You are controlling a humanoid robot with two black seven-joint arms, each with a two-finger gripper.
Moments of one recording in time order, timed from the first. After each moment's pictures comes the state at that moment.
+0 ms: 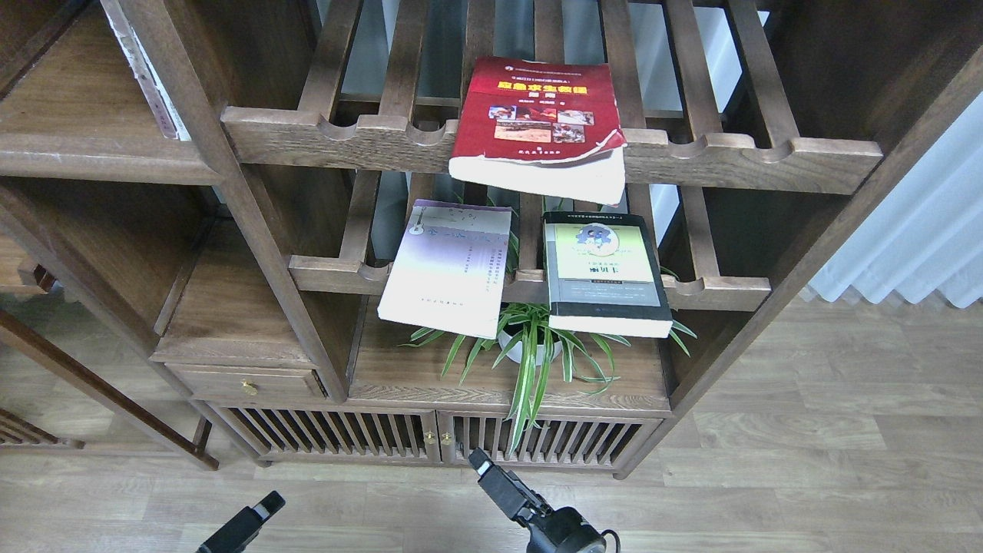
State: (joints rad) left arm 0.28 0.51 -0.84 -1.19 -0.09 -0.49 -0.02; right arm -0.15 0.00 0.65 1.12 -0.18 0.34 0.33
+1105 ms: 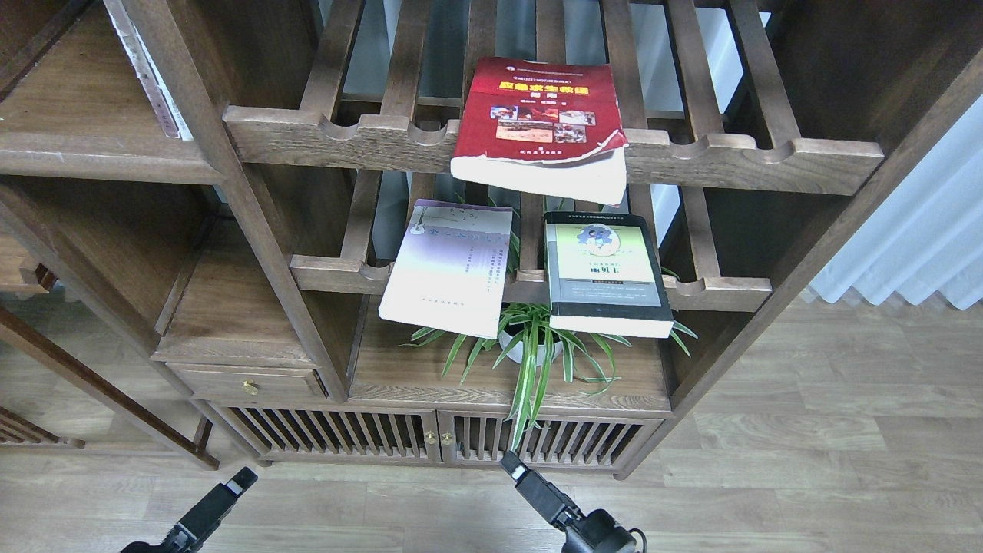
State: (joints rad) left arm 0.23 0.47 -0.91 -1.13 -0.08 -0.49 -0.05; right arm -0.06 -0.01 0.66 0.79 -0.14 0.58 0.33
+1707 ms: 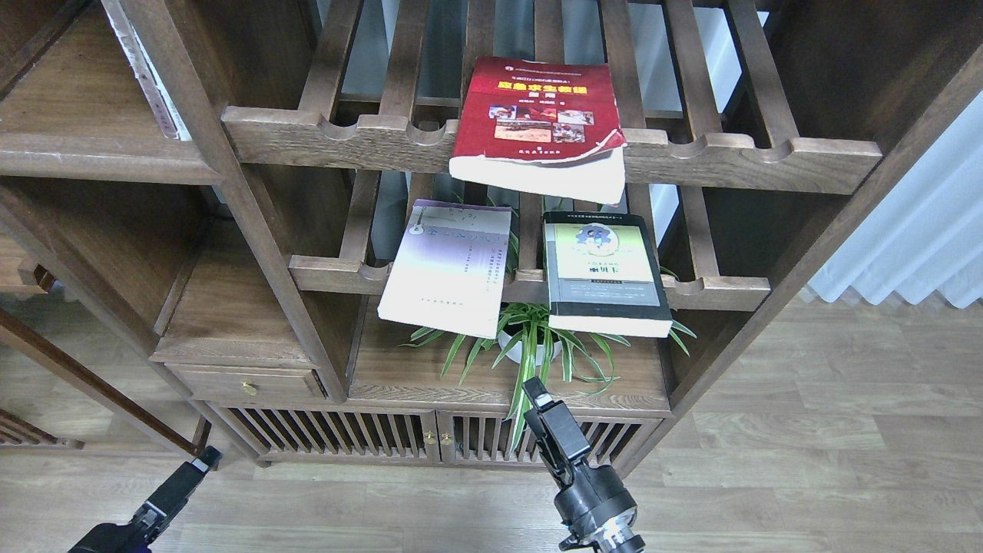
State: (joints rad) left arm 0.23 0.47 -0.98 -1.07 -0.08 -0.49 -0.05; right arm -0.15 0.02 0.80 1.16 0.00 0.58 0.32
